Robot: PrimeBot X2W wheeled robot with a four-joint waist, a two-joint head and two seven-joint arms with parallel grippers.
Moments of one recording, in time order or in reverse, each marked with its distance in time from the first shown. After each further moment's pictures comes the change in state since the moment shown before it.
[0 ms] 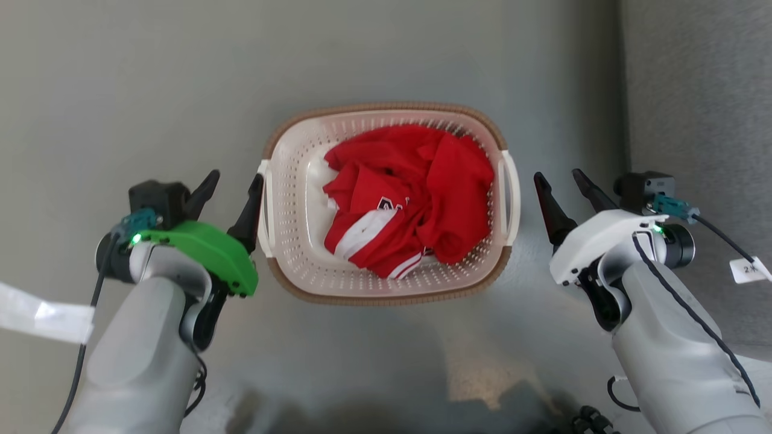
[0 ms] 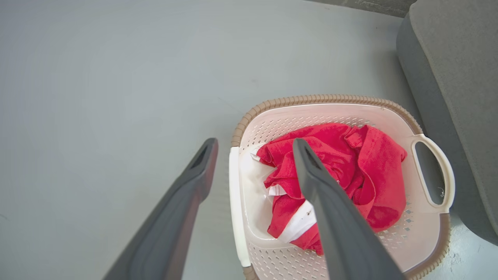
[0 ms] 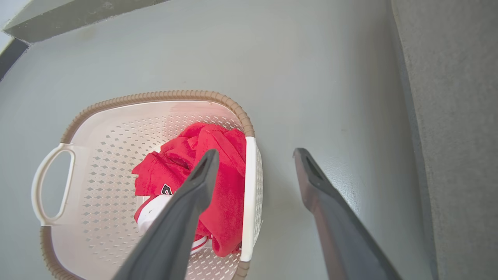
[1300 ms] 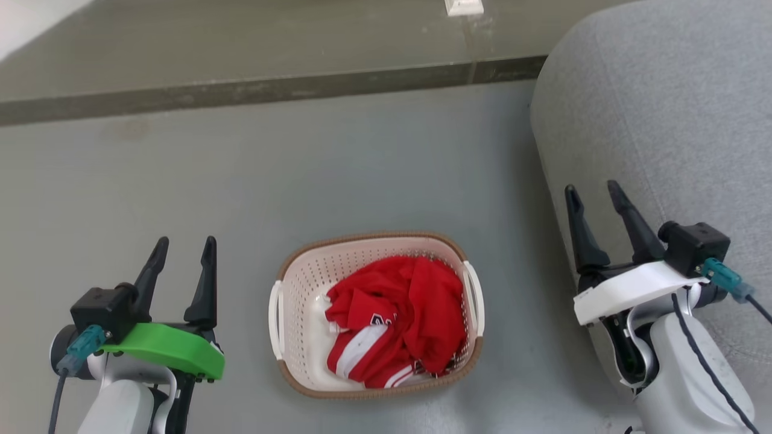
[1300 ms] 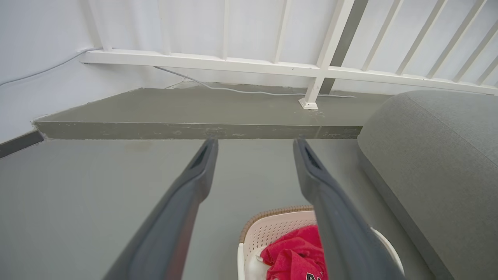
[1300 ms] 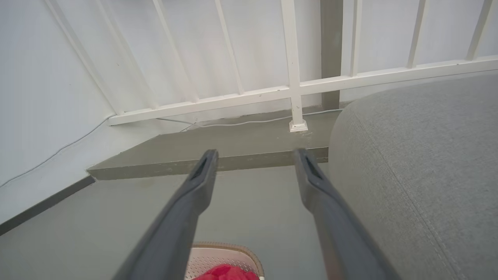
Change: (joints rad) left arm 0.369 0.065 0.145 -0.352 0.041 0.070 -0.127; right arm 0.292 0.001 -0.088 -0.449 -0.055 0.000 -0.075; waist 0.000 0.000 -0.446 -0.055
